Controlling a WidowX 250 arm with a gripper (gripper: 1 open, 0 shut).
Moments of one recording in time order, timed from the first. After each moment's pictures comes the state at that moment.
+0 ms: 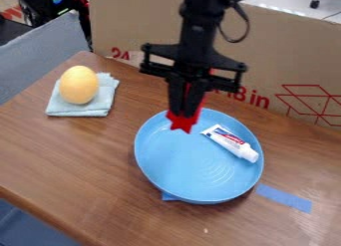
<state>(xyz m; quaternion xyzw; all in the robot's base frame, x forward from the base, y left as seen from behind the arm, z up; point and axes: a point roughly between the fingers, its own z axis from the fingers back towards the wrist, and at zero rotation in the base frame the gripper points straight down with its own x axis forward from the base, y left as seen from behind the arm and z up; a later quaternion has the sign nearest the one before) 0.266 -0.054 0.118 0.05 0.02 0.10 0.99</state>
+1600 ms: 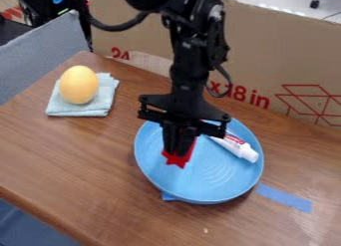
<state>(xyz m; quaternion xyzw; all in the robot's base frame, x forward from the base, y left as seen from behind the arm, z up) 0.285 -0.055 0.065 0.03 -0.04 0.07 1.00</state>
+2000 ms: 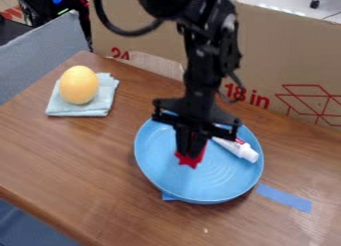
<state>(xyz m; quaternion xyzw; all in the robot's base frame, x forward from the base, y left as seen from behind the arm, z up) 0.298 -0.061 0.035 0.02 -0.05 0.06 1.00</state>
